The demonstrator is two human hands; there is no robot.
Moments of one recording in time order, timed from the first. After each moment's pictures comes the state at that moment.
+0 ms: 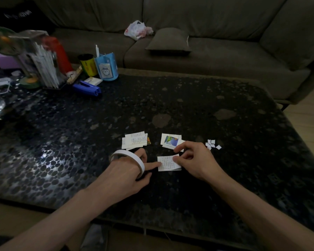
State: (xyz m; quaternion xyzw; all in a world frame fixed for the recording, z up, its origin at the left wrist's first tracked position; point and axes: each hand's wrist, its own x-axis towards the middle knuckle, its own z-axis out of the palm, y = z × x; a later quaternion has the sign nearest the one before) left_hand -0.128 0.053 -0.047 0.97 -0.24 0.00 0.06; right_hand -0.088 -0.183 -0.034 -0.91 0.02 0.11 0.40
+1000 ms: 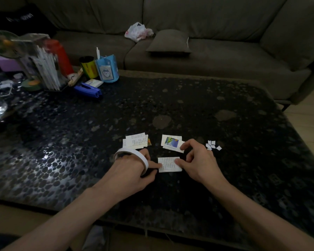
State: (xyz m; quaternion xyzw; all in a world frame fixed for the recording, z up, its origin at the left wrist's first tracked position) left_hand -0.120 0.047 -0.052 0.96 -0.22 0.04 0.14; right_hand -0.095 -0.182 -0.036 -0.94 0.04 0.05 0.33
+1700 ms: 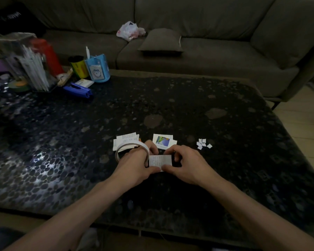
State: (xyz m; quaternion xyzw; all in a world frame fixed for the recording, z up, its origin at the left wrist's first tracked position) left_hand -0.099 0.005 -0.047 0.96 -0.10 -0.05 0.27; right_hand -0.093 -0.194 -0.034 -0.95 -0.09 0.12 0.28
